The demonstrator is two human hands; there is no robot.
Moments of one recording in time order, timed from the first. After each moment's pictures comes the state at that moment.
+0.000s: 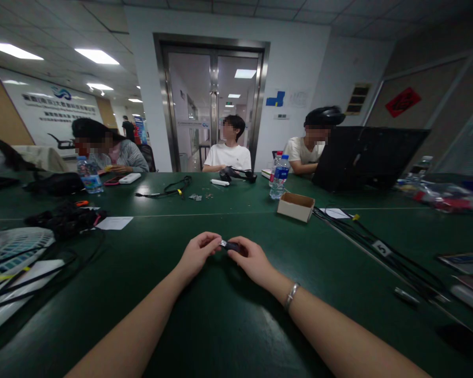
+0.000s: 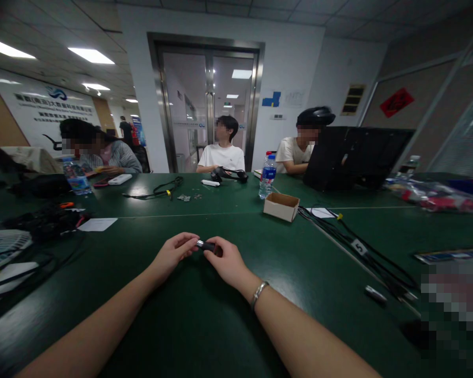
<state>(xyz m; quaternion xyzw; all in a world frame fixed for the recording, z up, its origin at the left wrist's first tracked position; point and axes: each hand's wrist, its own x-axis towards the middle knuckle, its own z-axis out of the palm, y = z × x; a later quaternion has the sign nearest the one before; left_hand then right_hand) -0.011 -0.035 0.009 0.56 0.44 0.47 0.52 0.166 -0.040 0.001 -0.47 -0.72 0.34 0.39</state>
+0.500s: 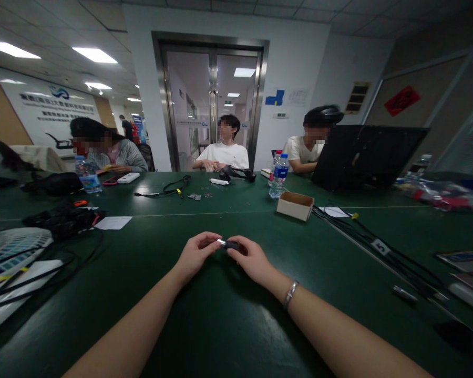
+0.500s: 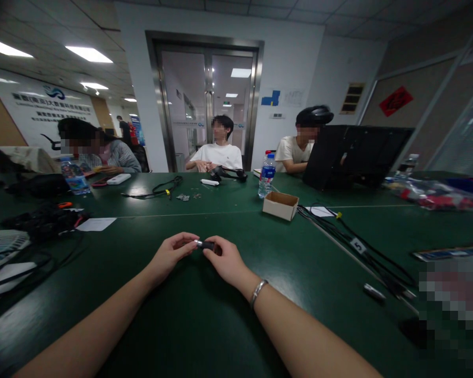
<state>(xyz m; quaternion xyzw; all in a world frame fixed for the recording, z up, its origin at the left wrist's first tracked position) -0.017 -0.034 0.006 0.60 0.41 0.46 0.51 0.165 -0.042 0.006 -0.47 -0.70 0.38 0.39</state>
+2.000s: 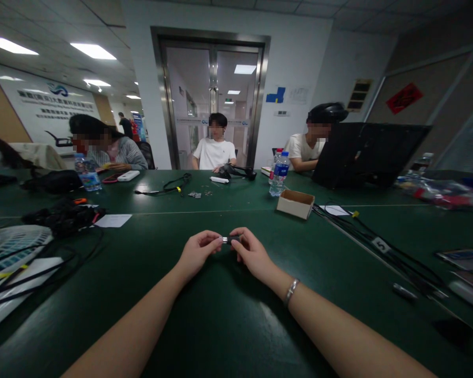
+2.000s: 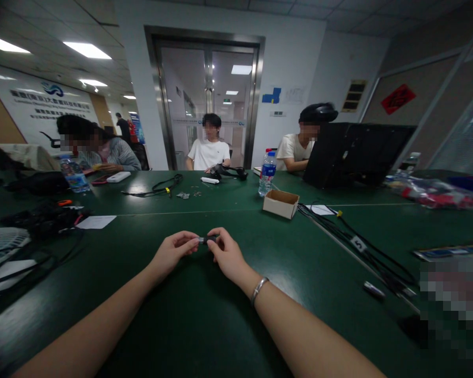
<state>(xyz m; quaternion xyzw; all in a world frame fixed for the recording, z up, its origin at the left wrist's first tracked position) -0.012 -0.036 0.009 0.60 0.43 0.45 0.49 0.166 -0.037 -0.001 -0.42 -0.66 0.44 0.44</state>
